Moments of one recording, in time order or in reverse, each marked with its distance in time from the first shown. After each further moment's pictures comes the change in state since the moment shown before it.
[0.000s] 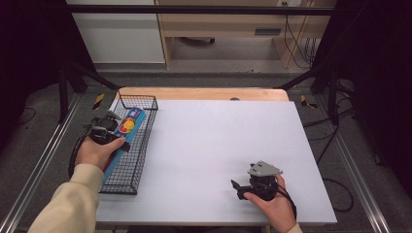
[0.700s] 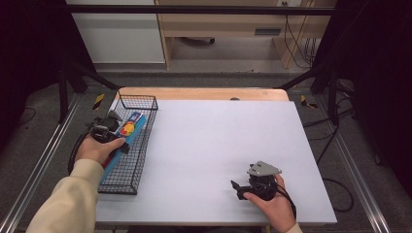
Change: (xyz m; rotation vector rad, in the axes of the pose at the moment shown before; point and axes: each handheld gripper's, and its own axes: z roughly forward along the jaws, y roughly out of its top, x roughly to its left) left arm 0.007 0.005 0.010 0.089 -0.003 0.011; right arm 0.000 -0.001 0.003 0.016 0.007 0.002
